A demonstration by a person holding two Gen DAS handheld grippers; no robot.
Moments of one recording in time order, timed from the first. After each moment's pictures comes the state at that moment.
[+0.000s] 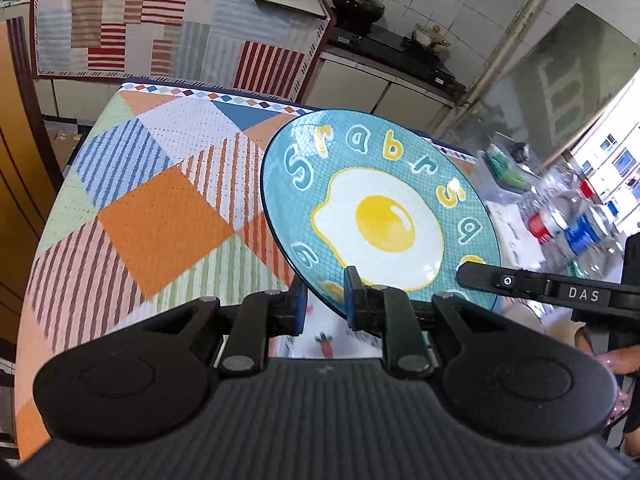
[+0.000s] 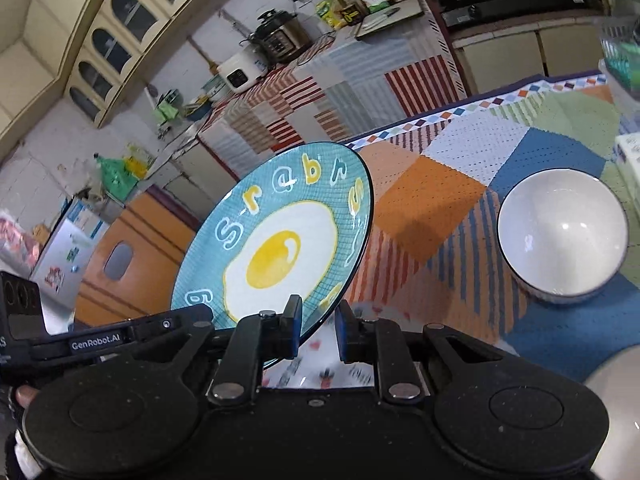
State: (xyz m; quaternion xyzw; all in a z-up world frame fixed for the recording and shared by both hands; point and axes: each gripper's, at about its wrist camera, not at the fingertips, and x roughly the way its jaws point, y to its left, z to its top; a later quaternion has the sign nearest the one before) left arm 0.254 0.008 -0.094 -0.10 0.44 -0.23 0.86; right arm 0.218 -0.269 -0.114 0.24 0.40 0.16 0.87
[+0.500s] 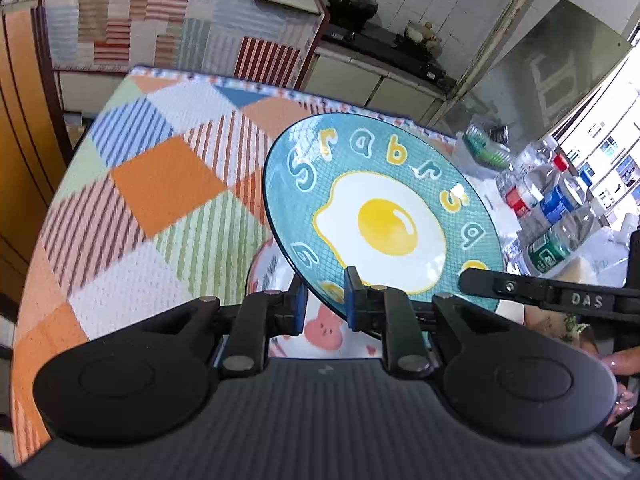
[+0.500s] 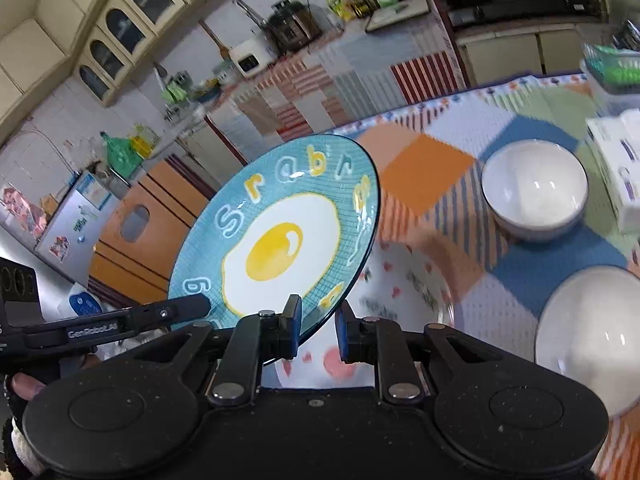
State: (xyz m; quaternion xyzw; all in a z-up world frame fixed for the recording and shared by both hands) left arm 0.187 0.010 -0.089 -0.11 0.44 -0.23 0.86; right arm 0.149 -0.263 -0.098 0.22 0.41 0.16 0.87
